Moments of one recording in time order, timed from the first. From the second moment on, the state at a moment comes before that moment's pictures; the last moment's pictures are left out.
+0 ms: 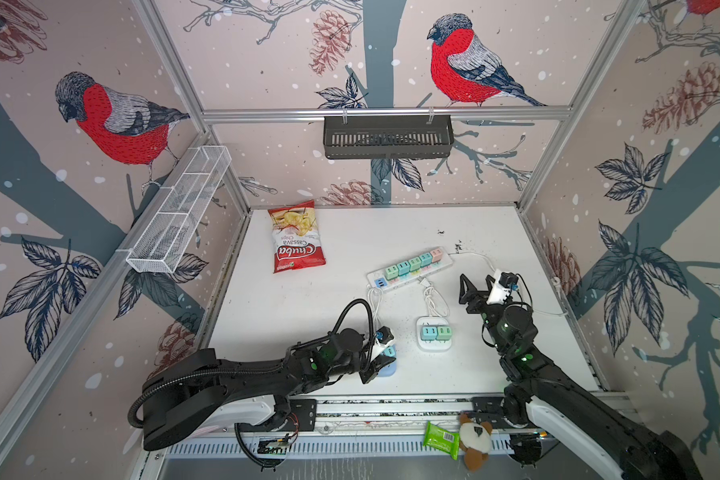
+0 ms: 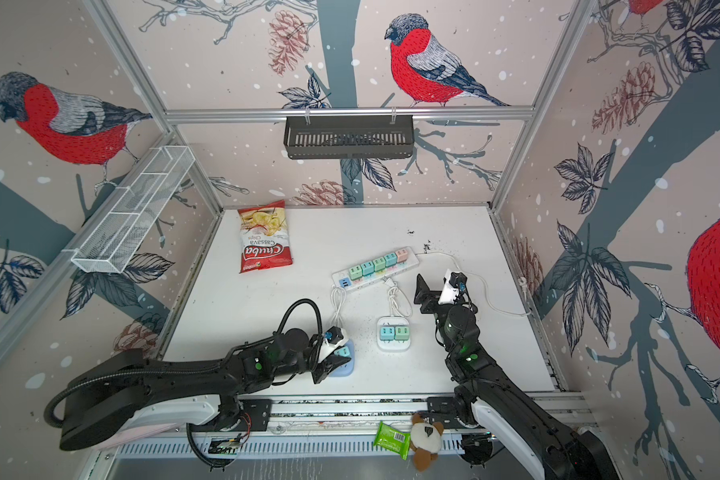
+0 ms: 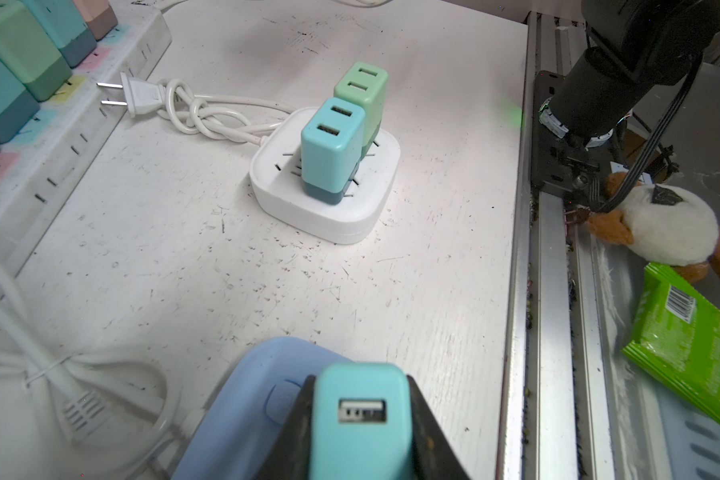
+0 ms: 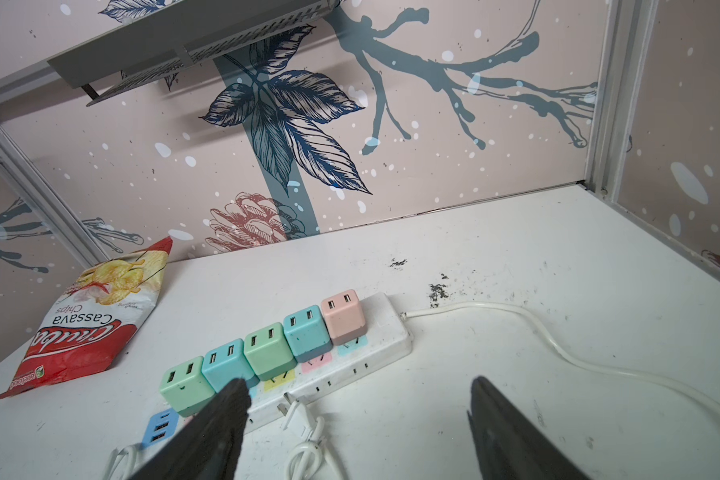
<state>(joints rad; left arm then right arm) -1.10 1.16 0.27 0.36 0.16 -0.02 0.43 0.73 0.14 0.55 0.24 0.26</state>
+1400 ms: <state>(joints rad) -1.07 1.29 0.31 0.45 0.21 0.05 0.41 0.72 0.13 0.55 0.21 0.27</state>
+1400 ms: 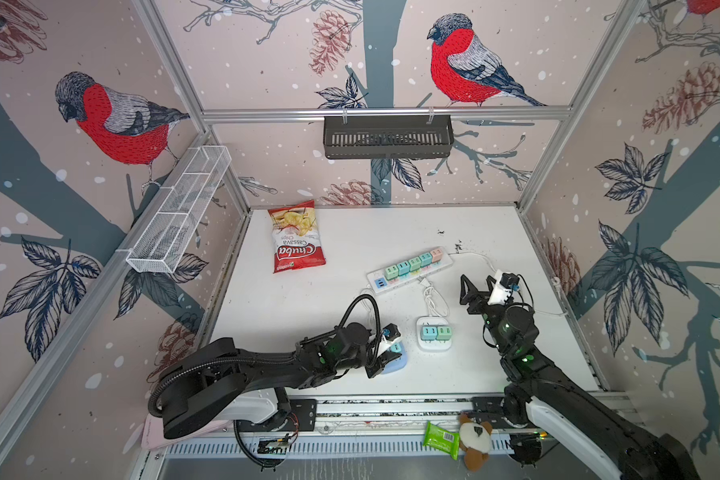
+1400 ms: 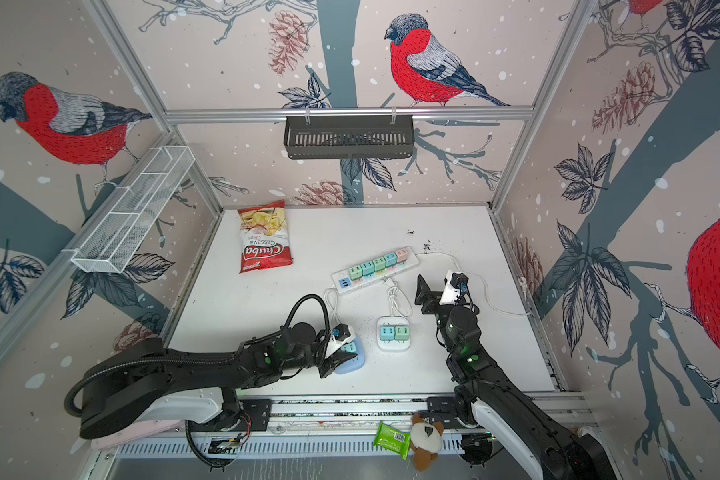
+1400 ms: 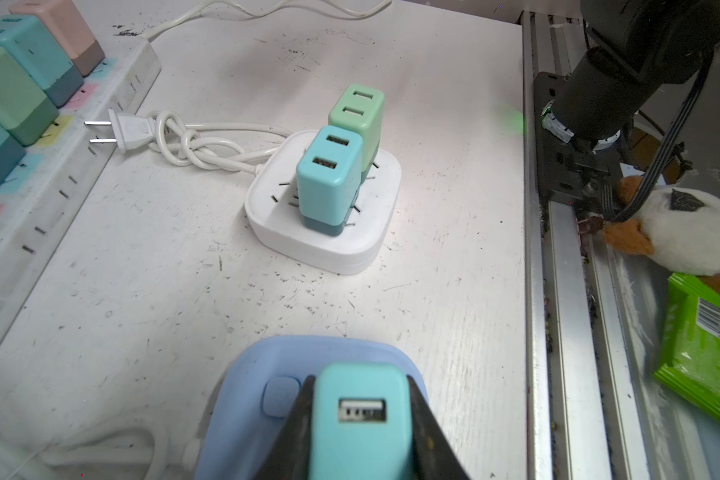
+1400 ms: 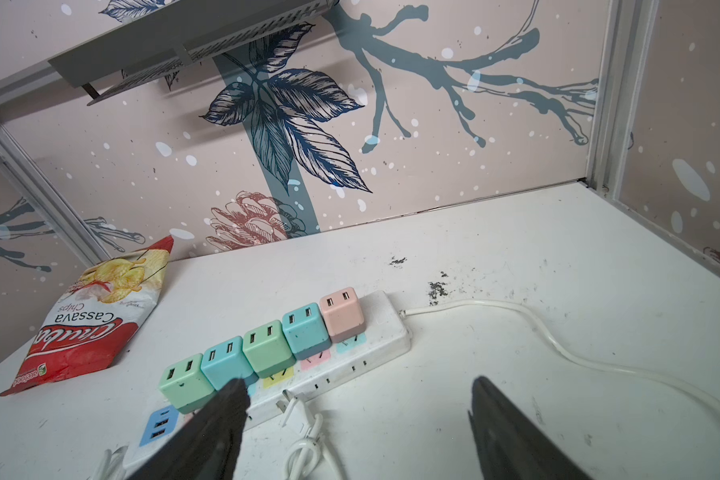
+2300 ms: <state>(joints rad) -1.09 1.43 0.33 0.64 0.20 0.06 0.39 0.72 0.13 0.55 0.20 0.27</state>
